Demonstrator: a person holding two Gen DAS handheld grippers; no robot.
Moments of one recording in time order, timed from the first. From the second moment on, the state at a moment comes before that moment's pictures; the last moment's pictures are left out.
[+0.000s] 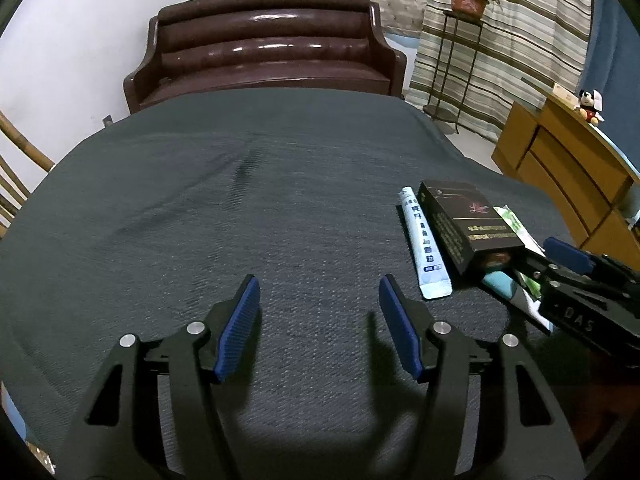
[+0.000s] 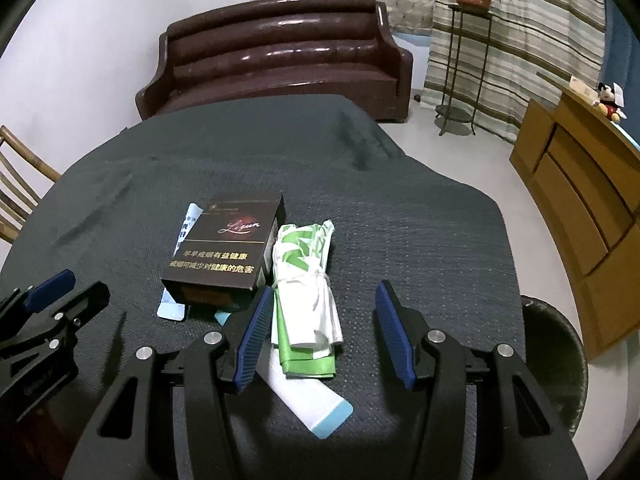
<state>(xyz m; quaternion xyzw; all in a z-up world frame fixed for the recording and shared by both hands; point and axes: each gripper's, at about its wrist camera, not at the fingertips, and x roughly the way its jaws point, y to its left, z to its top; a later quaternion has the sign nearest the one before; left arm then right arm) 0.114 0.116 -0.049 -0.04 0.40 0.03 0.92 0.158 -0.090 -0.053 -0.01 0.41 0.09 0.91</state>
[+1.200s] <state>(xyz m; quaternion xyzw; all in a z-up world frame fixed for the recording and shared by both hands) 0.175 0.066 -0.064 0.00 0.44 -0.02 0.90 0.172 -0.127 -0.054 0.02 0.41 0.09 0.91</state>
